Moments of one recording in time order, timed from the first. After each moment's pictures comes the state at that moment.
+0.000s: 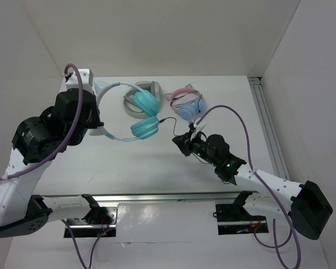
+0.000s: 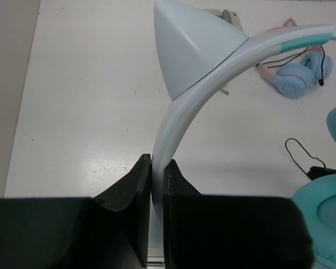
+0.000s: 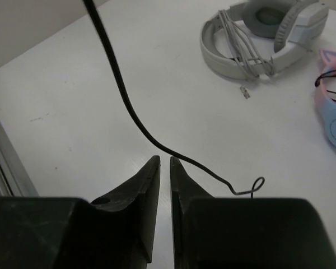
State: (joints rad) left arm -0.73 1.17 1.89 -1.31 -0.69 -0.44; right arm 0.78 1.02 0.51 0.41 -0.03 0.16
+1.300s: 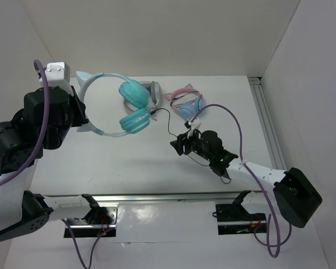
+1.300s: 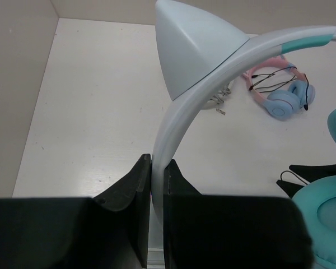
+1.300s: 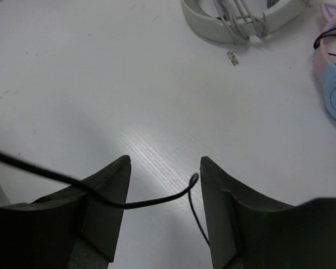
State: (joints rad) left arm -0.73 1.19 2.12 -1.41 -0.73 -0.43; right arm 0.74 1.17 0.51 0.45 -0.07 0.13
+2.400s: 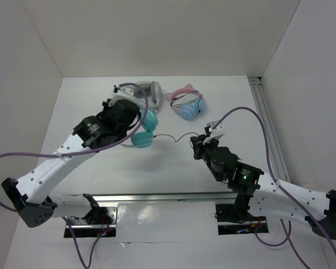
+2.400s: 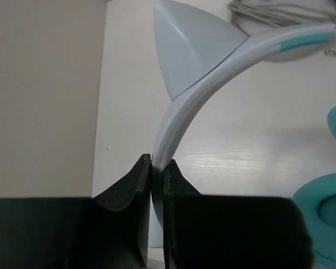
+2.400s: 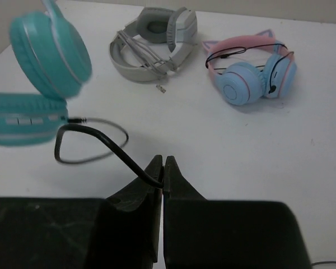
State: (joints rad) left arm -0.74 1.23 1.47 -1.02 -0.98 -0.21; right arm 1.07 0.76 0.61 -0.01 0.68 0.27
